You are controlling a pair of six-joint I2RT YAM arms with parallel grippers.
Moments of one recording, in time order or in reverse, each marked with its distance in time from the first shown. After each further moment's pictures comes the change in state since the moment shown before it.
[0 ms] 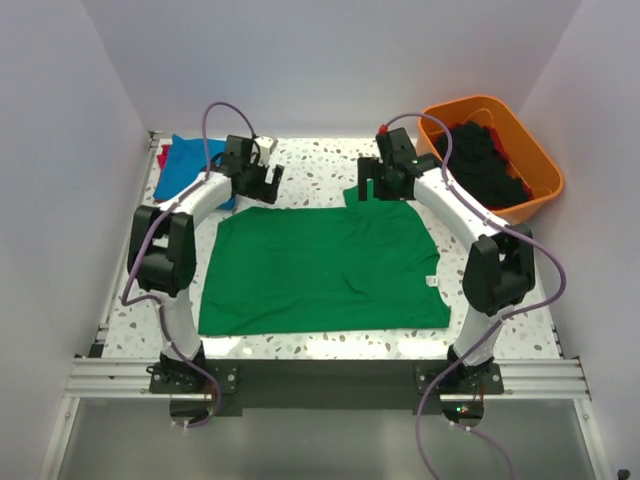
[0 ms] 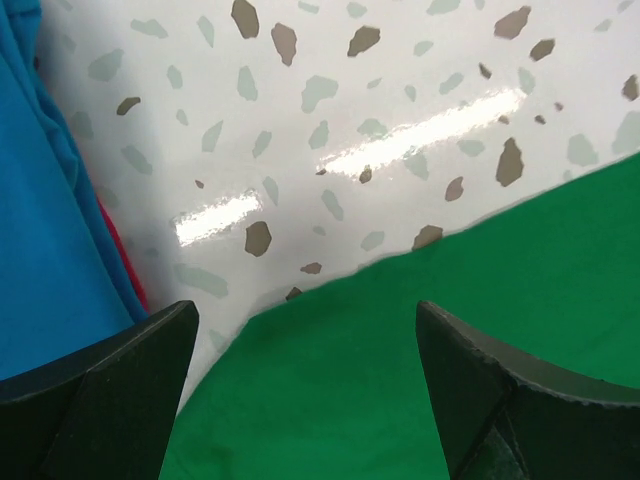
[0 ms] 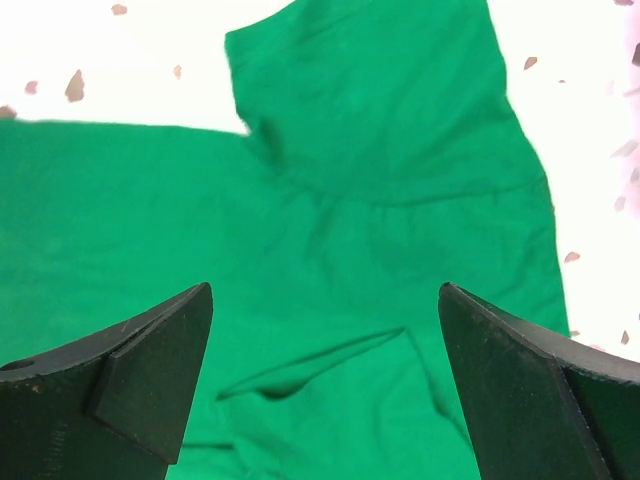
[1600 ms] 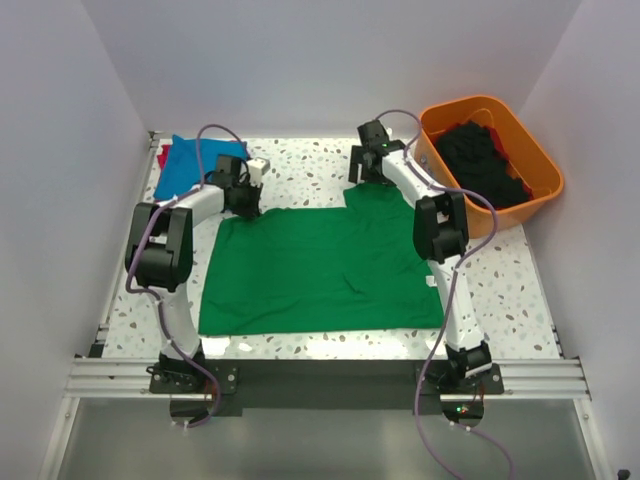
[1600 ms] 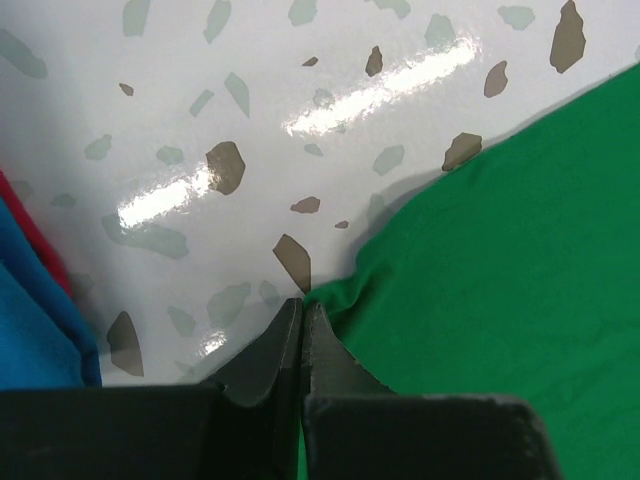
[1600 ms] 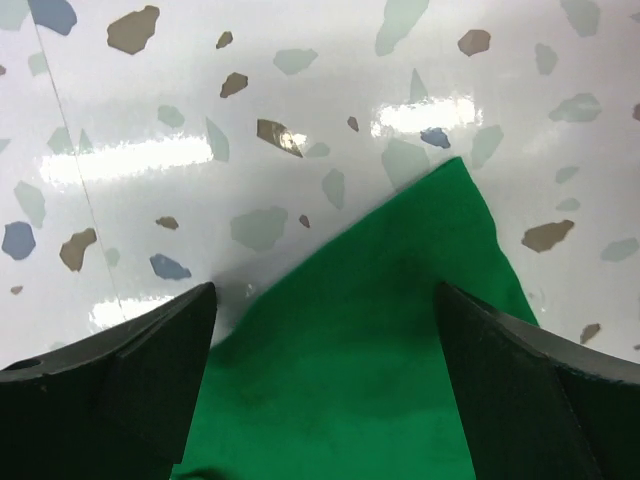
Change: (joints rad) left arm 0.078 0.051 -0.155 0.088 0.166 0.083; right arm -0.075 0.713 0.667 -0.026 0.127 0.063
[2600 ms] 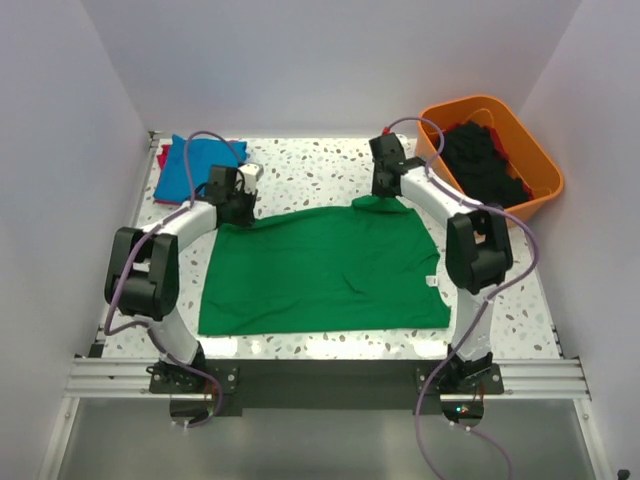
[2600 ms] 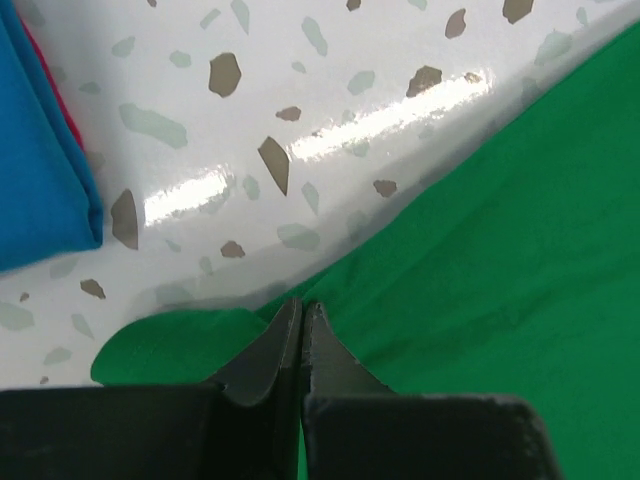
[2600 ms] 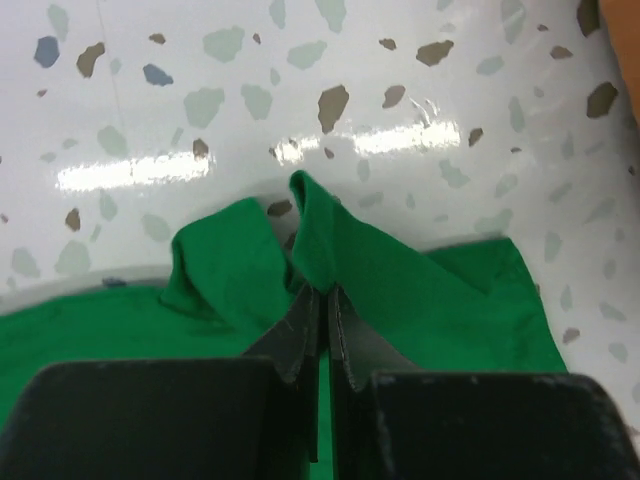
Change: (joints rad) left arm -0.024 -0.229 -0.197 0.044 -0.074 -0.078; right arm 0.032 -0.440 -0.576 0.189 0.045 0.008
